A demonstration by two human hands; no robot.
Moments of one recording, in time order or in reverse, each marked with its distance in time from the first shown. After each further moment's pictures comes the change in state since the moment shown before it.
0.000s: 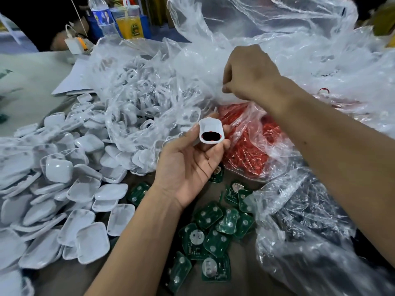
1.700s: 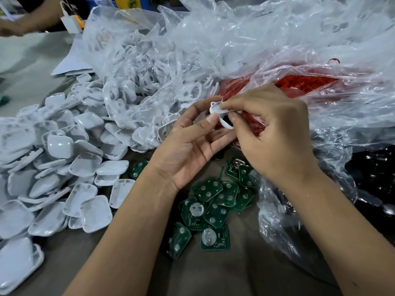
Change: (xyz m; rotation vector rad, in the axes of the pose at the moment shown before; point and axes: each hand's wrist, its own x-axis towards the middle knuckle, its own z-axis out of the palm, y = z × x) left_hand -0.003 -0.004 -0.017 0.215 -0.199 0.028; right_hand -0.168 0.011 0.031 0.443 0.427 -0.364
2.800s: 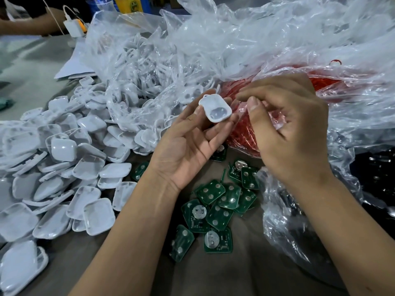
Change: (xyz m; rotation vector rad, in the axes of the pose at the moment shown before) left_hand -0.001 0.006 0.004 -0.170 0.041 0.023; right_hand 0.001 0.004 -0.008 0.039 0.096 0.052
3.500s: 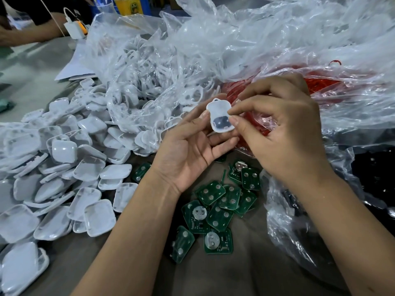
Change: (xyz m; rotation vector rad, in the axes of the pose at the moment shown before) left_hand 0.000 -0.002 -0.003 0.163 -0.058 -0.041; right_hand 0.002 0.003 0.000 -0.060 -0.099 0.009
